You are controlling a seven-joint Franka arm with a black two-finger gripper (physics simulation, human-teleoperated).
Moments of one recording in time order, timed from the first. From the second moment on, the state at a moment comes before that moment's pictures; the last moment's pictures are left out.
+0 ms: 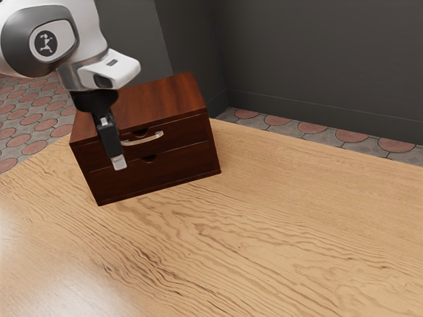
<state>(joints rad) 0.16 -0.08 -0.01 -1.52 0.06 1.45 0.69</state>
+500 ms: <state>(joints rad) 0.16 -0.09 0.01 -1.55 0.17 1.53 0.83</state>
